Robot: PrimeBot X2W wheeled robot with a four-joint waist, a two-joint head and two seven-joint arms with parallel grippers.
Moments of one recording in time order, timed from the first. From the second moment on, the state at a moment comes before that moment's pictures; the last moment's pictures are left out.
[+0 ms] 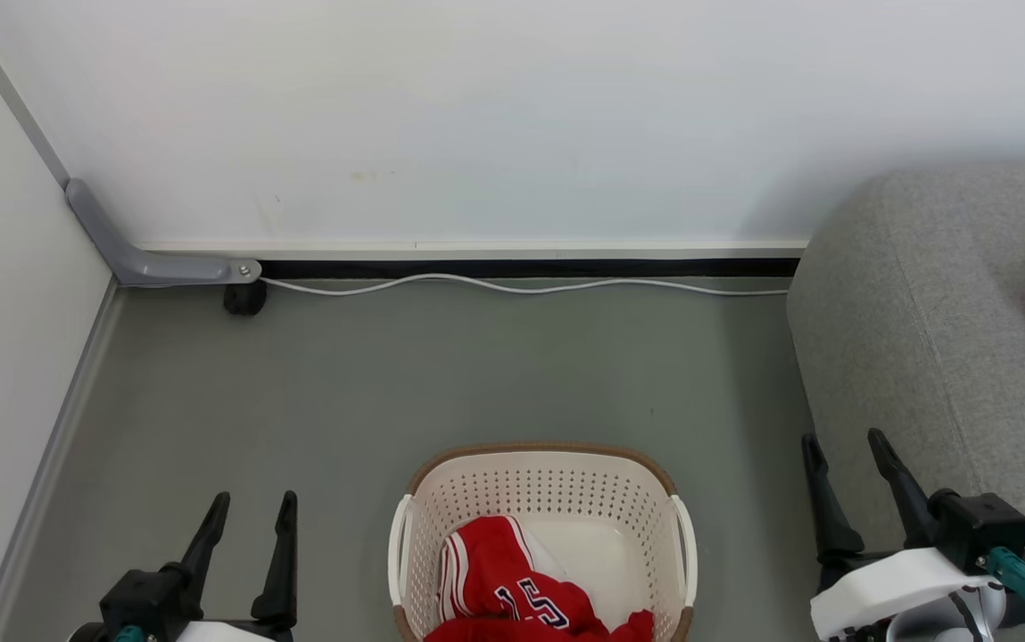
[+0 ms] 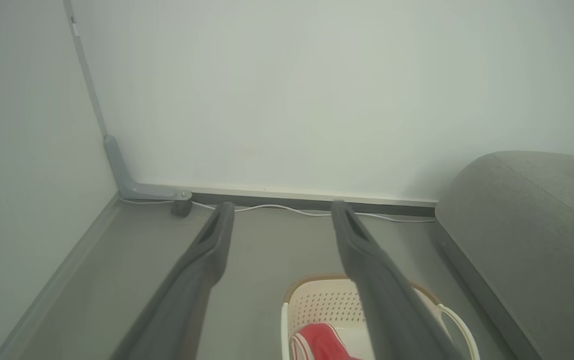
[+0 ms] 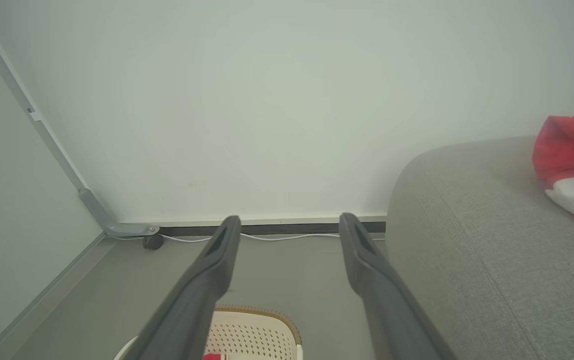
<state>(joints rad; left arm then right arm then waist) 0.04 0.06 0.01 0.29 -0.21 -0.13 -0.26 -0.09 -0.04 0.07 0.33 0.22 0.13 -0.25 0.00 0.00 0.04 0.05</state>
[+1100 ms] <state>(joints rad) -0.52 0.13 -0.59 0.69 -0.39 -0.13 -0.26 -0.59 -0.06 0.19 0.17 0.19 0.13 -0.25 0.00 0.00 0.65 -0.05</state>
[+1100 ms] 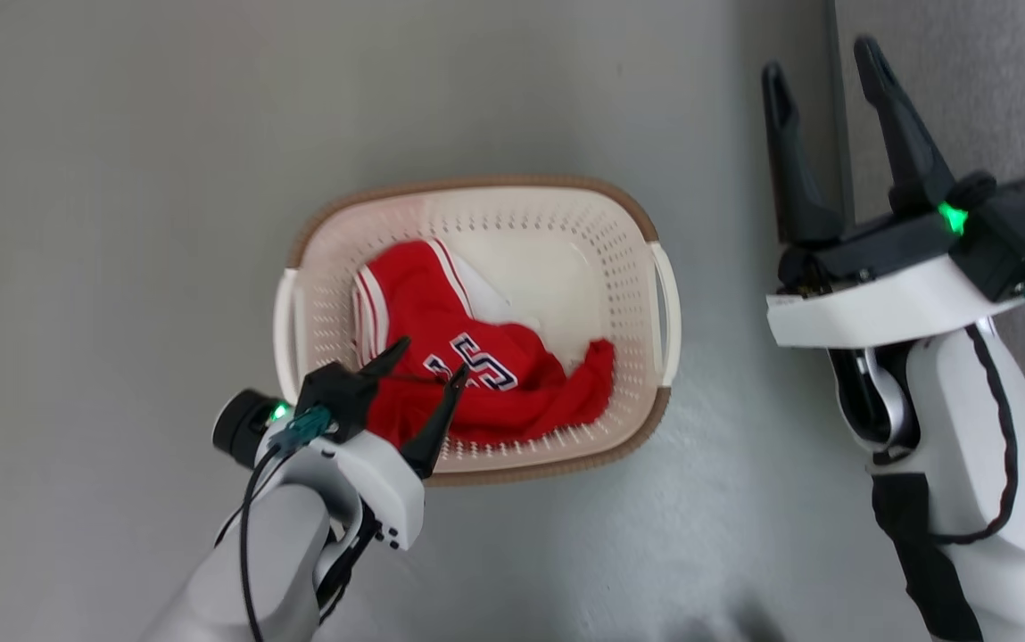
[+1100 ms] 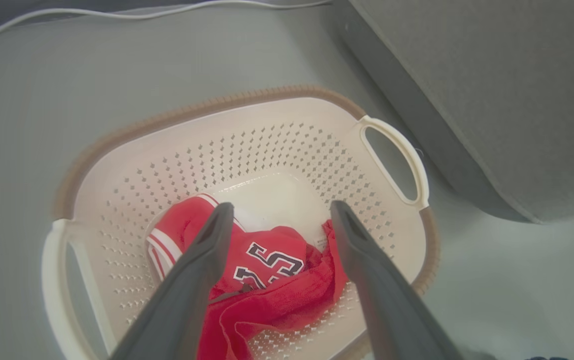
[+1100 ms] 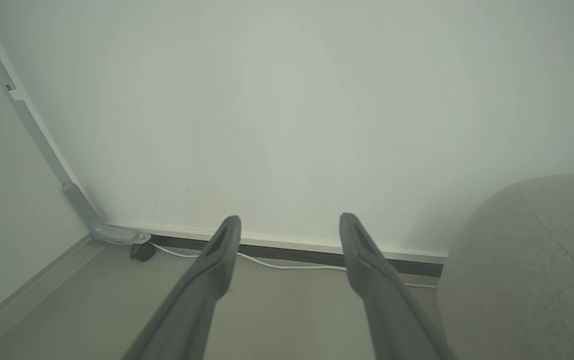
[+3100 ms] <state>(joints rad) -1.06 0.21 -1.18 1.25 -0.44 -0.13 -0.21 -0.69 -0.05 0.25 0.09 0.46 0.13 -0.25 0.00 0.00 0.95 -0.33</state>
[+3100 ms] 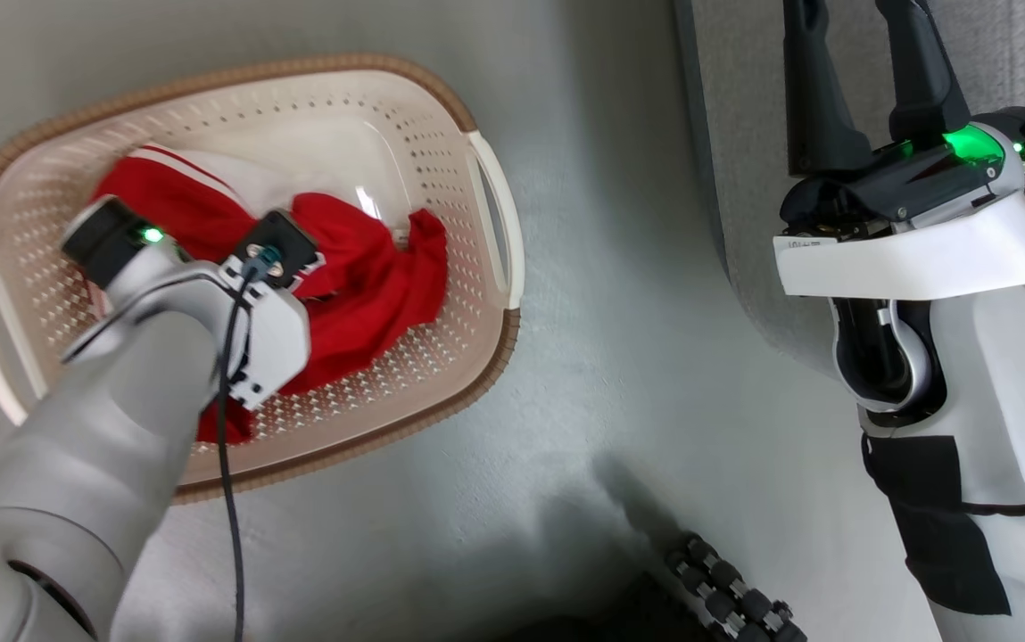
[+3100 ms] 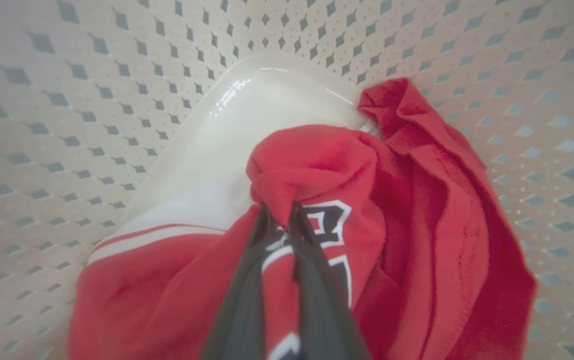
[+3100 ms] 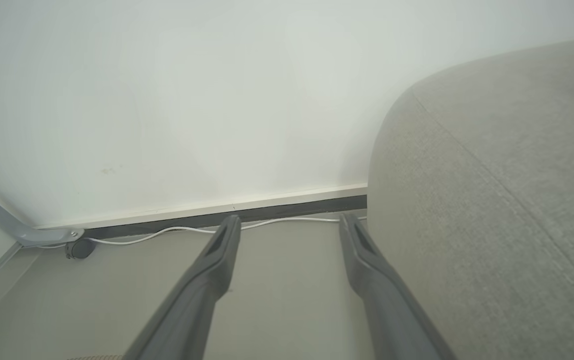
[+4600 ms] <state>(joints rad) -0.40 0.11 -0.52 0.45 -0.39 -0.10 -0.25 -0.27 -0.05 0.20 0.37 0.29 0.13 -0.26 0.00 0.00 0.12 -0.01</state>
